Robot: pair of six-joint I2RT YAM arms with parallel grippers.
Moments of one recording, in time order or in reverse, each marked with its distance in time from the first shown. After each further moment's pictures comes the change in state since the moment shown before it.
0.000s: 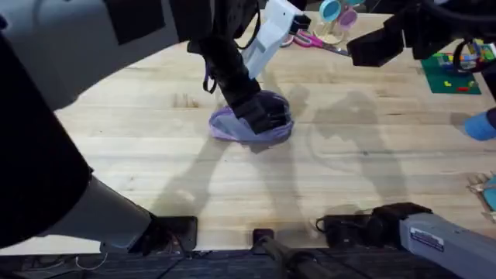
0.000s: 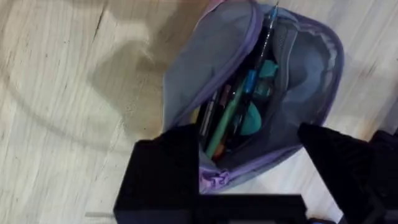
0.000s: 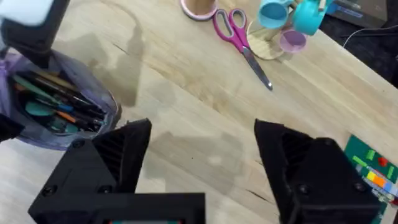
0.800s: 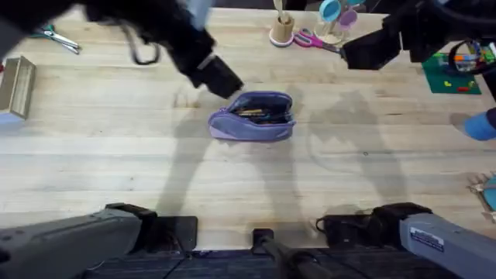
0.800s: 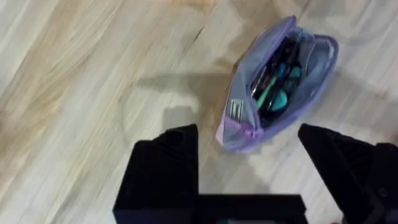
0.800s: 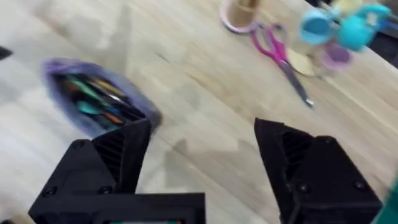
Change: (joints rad) left arm 0.229 -0.324 0.018 -0.002 0.036 0.049; right arm -0.001 0.000 0.000 -0.018 -0.119 0.000
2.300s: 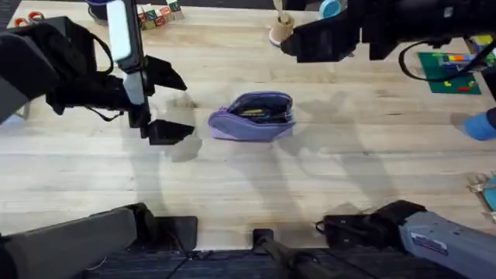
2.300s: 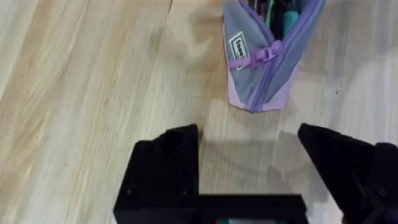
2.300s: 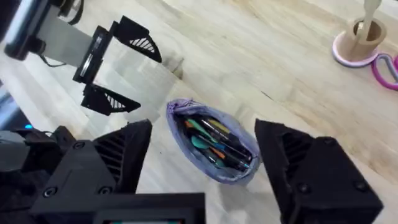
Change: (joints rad) left arm 0.523 -0.024 -0.504 0.160 0.419 0.944; right arm 0.247 0.000 0.000 0.099 -0.212 0.388
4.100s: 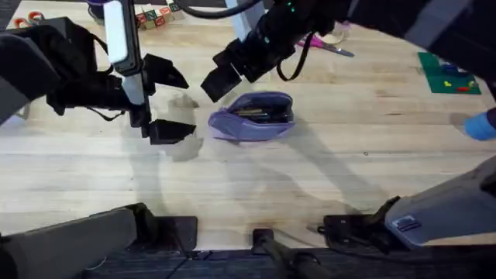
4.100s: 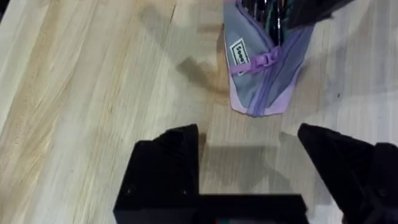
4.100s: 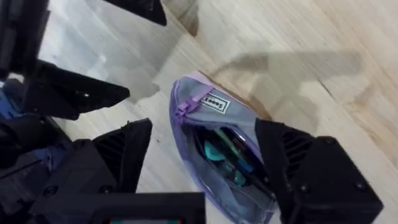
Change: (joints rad) left arm 0.000 0.000 -0.004 0.008 0.033 0.027; right arm 0.331 0.577 0.277 -0.110 0.211 0.018
